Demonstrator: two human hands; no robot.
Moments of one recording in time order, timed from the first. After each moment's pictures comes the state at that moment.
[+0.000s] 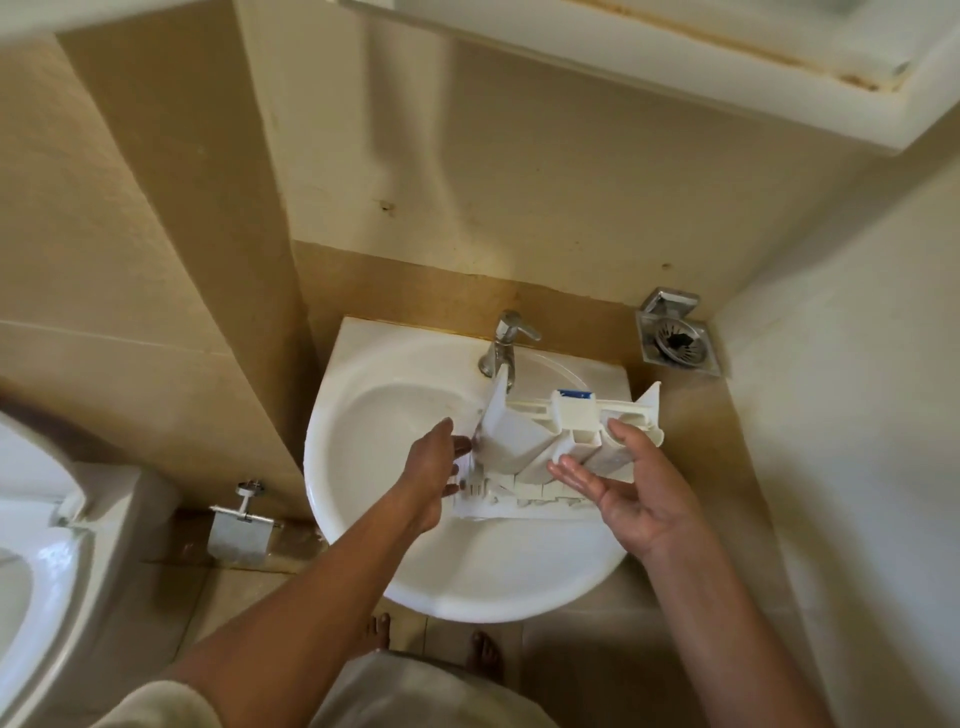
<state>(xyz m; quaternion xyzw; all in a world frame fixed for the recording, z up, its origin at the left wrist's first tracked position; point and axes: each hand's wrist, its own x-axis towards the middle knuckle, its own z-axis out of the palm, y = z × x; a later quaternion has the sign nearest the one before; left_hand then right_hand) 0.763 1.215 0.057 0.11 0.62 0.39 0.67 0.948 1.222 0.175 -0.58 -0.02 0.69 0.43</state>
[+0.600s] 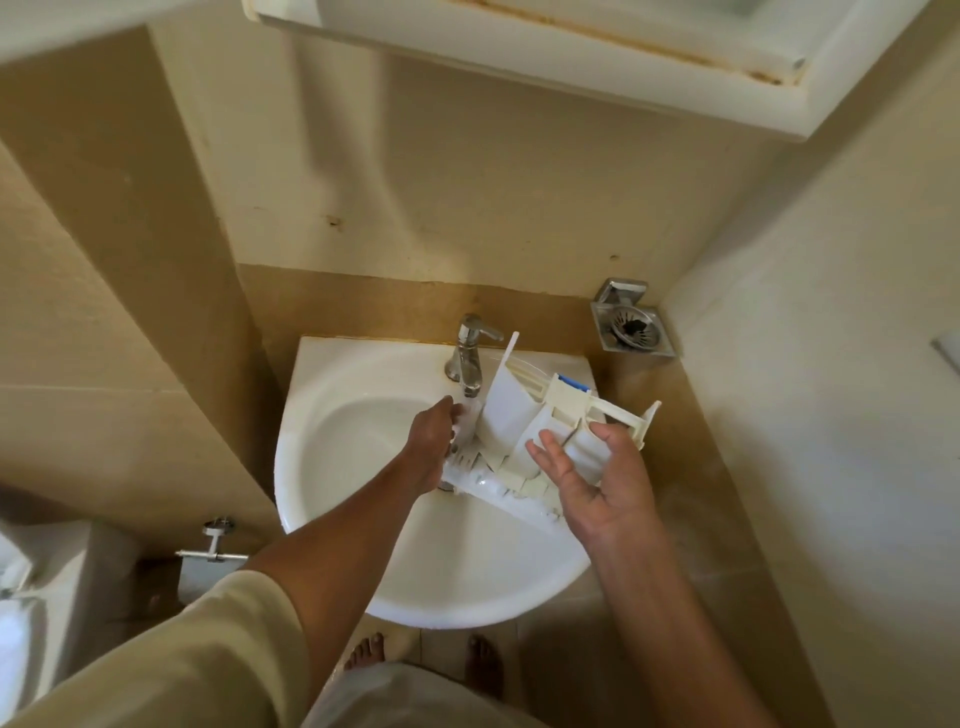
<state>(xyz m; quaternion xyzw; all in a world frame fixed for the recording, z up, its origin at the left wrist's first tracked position) 0.775 1.275 0.032 0.16 0.60 0.39 0.68 0.925 1.210 0.168 -0.51 0.08 0.64 0.57</state>
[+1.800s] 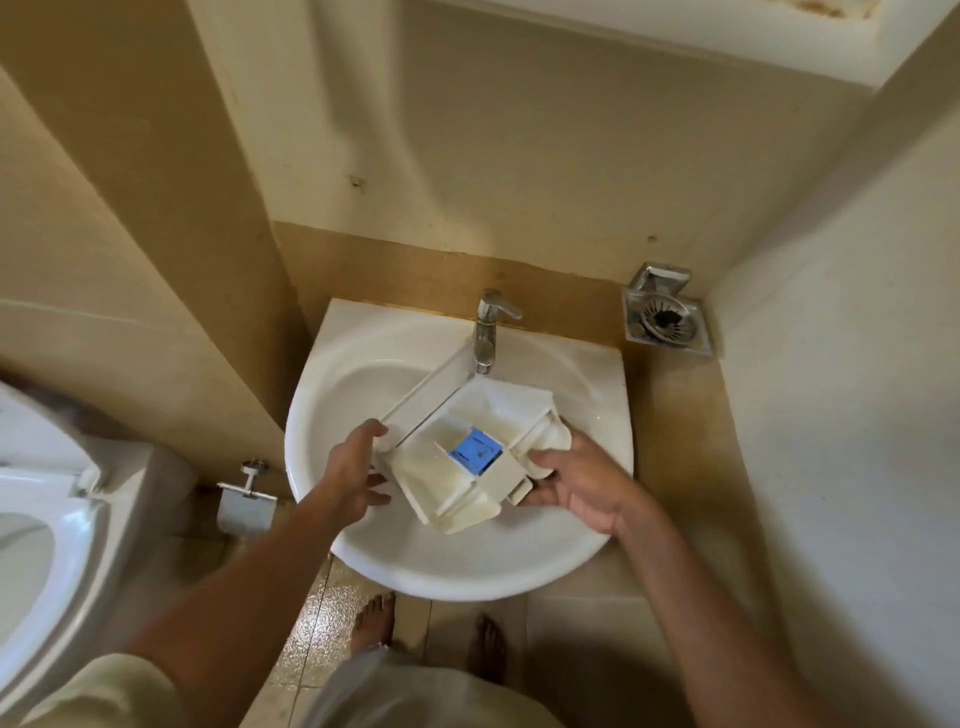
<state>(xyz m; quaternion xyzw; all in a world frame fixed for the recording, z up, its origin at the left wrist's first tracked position) 0.725 1.195 -0.007 0.02 0.69 0.41 0.60 0.984 1.248 0.095 -0.52 -0.36 0.75 0.18</state>
